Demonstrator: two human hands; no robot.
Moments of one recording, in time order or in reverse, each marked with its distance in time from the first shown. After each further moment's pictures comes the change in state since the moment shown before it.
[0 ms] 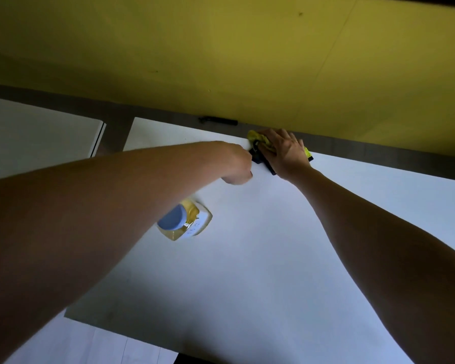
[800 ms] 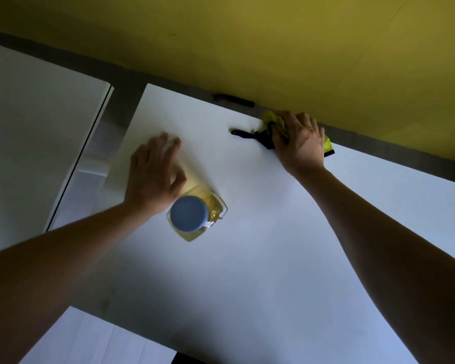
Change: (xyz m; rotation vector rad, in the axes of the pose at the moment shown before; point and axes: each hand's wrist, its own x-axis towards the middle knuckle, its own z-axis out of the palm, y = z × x) left_hand 0.037 -0.167 0.208 -0.198 0.741 -0.169; right_hand 0.014 -0.032 0.038 -0.061 0.241 -0.005
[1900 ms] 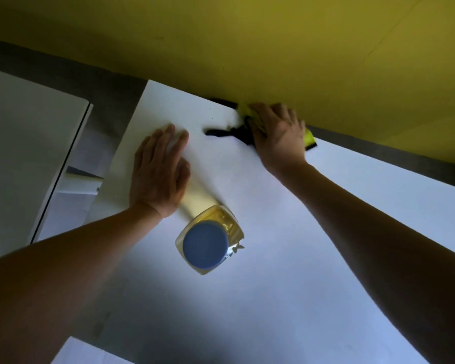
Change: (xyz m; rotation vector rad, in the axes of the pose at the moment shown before) left_hand 0.061 0.013 0.009 -0.077 0.236 0.040; right_hand 0.056 -0.040 0.021 -0.019 0.001 -0.037
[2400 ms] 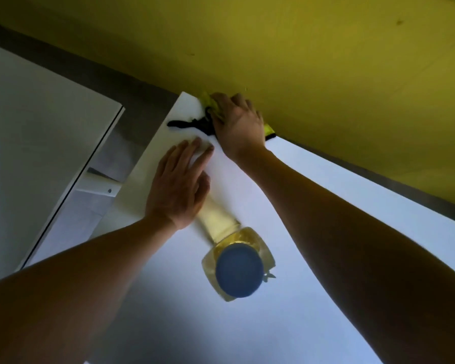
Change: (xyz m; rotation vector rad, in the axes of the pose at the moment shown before) left_hand -0.004 -0.002 -0.004 -0.038 -0.066 -0.034; right_hand 0.059 -0.107 0.051 0.091 -0.084 -0.195
